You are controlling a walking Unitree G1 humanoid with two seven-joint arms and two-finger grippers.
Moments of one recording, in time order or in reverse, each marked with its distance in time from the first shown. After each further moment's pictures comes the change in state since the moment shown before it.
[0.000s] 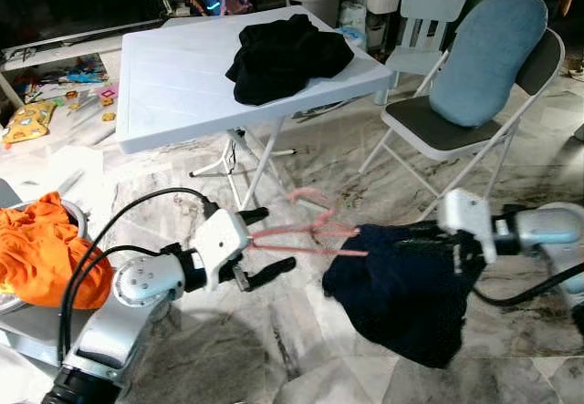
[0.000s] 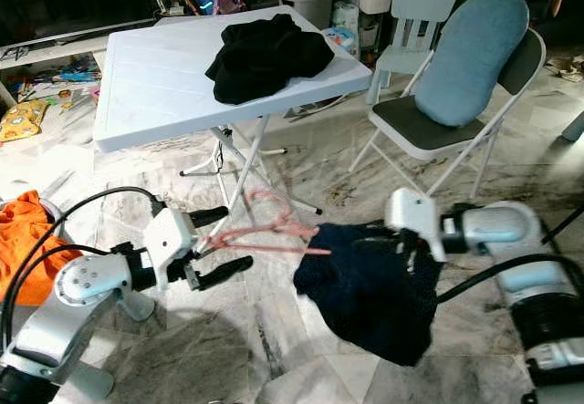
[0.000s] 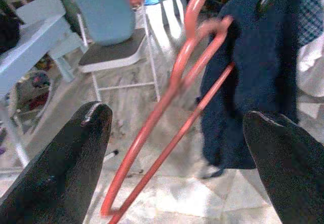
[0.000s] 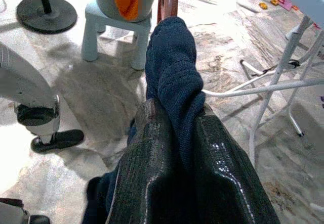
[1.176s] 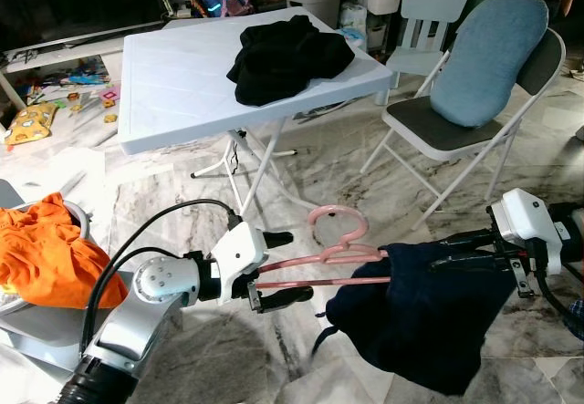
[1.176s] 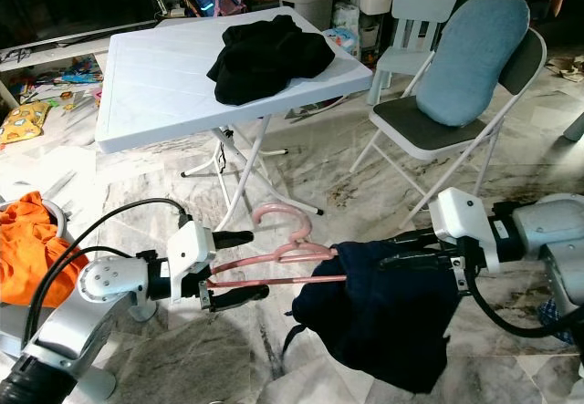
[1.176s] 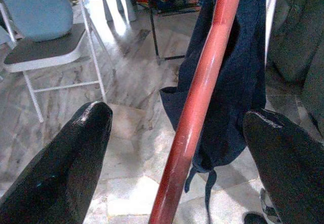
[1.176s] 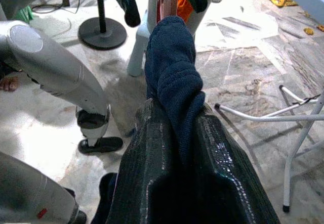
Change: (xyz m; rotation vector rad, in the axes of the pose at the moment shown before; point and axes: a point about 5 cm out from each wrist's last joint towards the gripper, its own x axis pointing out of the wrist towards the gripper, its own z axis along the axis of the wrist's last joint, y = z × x) left arm 0.019 -0.017 -0.008 -0.087 0.001 -0.249; right arm -0.039 0.019 0.028 -0.011 -0.067 0.190
